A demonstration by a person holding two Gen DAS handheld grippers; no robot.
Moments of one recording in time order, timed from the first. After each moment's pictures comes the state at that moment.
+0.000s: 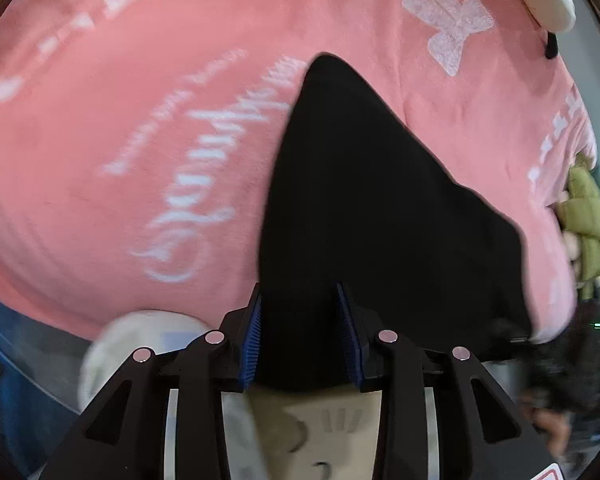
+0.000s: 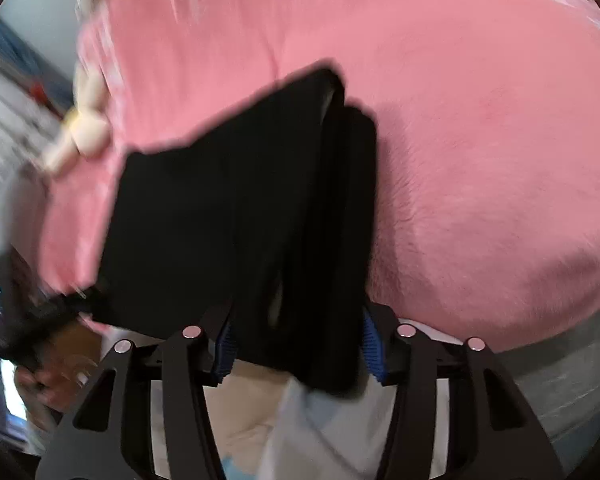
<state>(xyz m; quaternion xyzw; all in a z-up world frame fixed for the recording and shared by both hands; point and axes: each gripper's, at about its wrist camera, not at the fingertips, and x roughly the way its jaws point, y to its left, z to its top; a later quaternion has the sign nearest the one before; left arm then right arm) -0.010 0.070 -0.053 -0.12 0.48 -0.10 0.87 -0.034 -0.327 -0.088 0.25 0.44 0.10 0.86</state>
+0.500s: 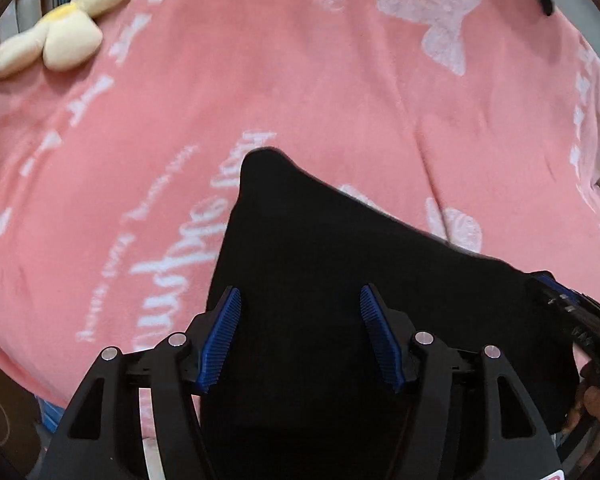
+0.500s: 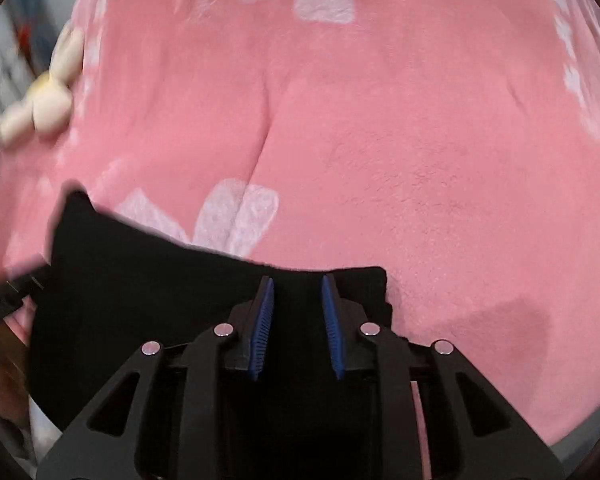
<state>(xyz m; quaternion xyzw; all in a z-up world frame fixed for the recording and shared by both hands) 0.086 -0.005 -0.053 0.00 0.44 -0.05 0.90 0.096 -0.312 -0.069 0.12 0.42 0.05 0.90</state>
